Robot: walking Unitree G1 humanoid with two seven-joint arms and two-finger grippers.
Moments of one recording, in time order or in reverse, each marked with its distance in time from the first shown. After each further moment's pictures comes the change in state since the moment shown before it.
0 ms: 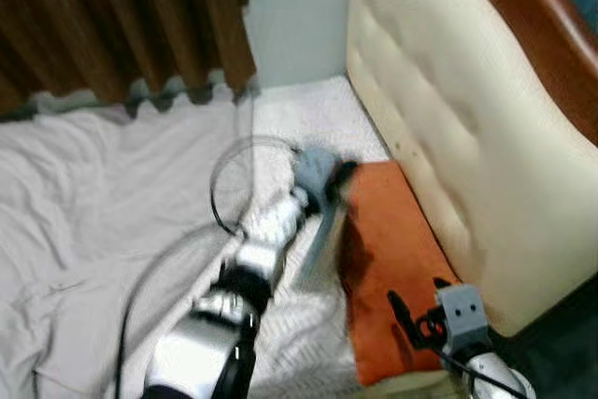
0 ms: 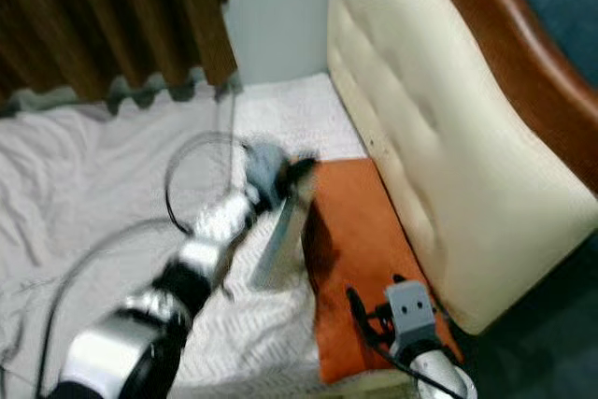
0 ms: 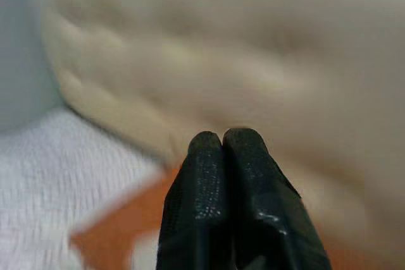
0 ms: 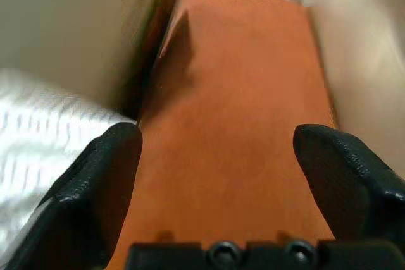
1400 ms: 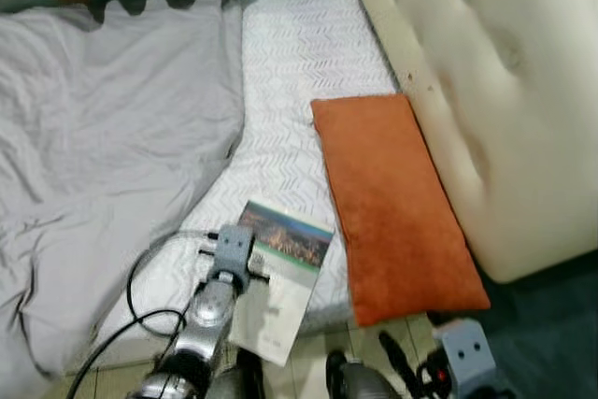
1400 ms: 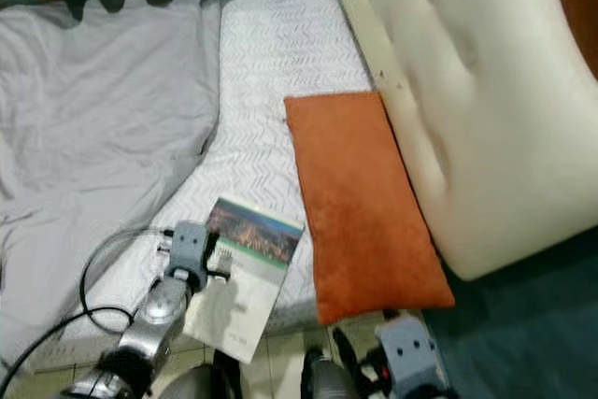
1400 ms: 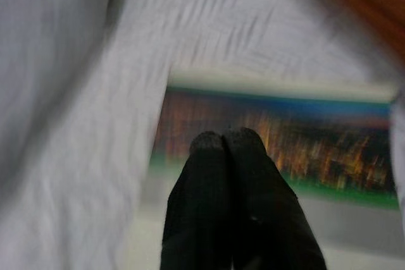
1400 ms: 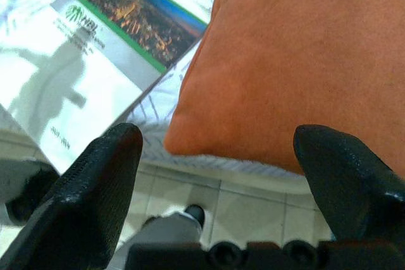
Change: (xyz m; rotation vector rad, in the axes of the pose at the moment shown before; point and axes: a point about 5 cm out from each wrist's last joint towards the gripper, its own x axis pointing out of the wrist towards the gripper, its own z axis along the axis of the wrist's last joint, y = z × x) left arm -0.136 0.046 -0.107 0.231 0.380 0.435; right arm -0.048 0.024 0.011 0.000 0.062 0.079
